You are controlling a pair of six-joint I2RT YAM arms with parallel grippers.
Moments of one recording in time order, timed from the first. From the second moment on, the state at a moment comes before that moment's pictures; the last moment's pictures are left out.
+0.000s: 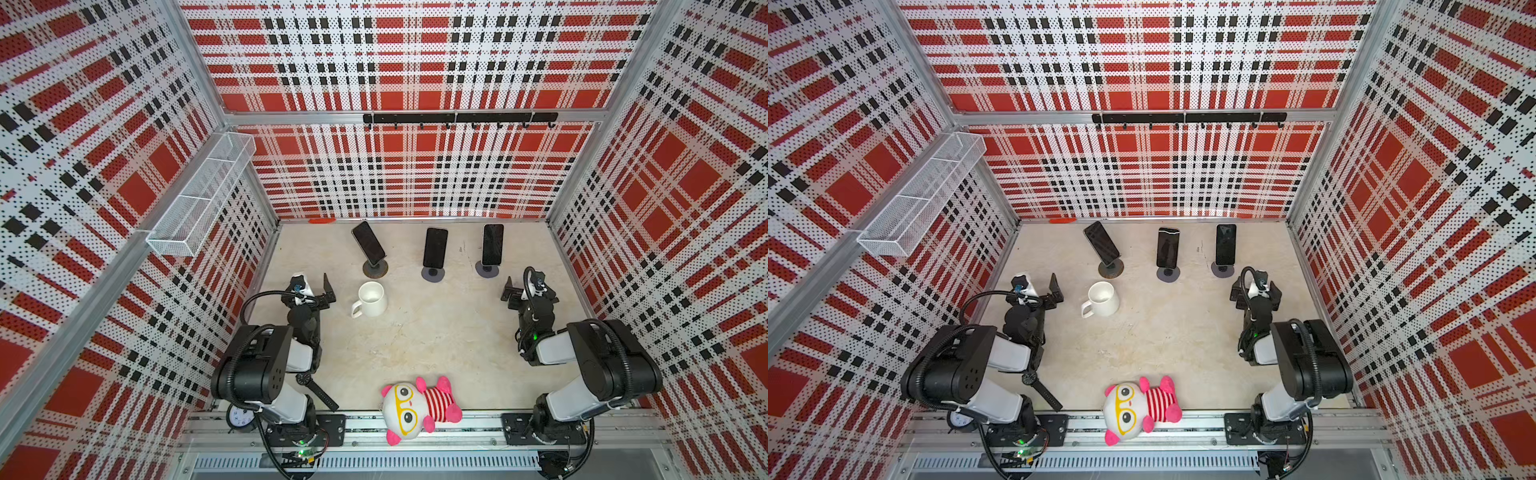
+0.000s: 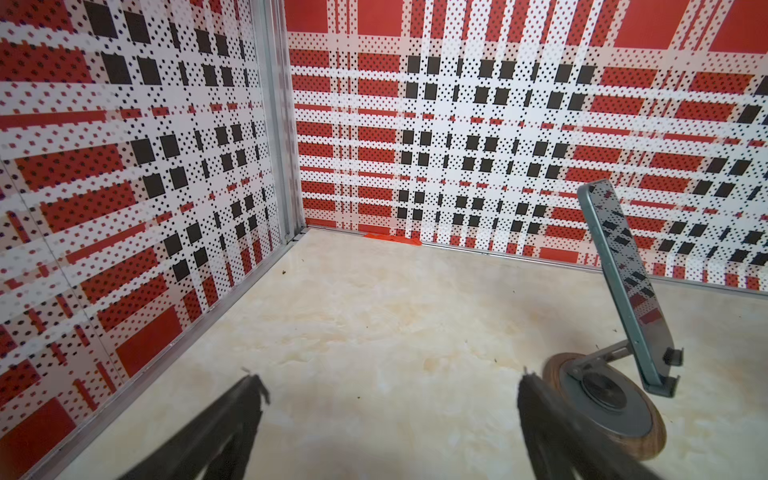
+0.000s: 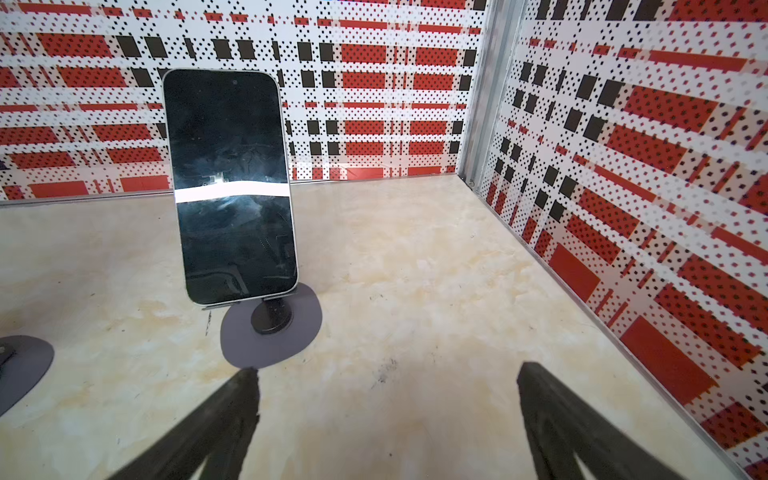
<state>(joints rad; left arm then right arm) -0.02 1.56 0.20 1.38 -0.22 -0.05 0.08 1.57 0.26 1.17 0.31 0.01</state>
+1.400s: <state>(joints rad) -0.01 1.56 0.20 1.38 -0.21 -0.06 0.08 1.57 0.26 1.17 0.35 0.01</state>
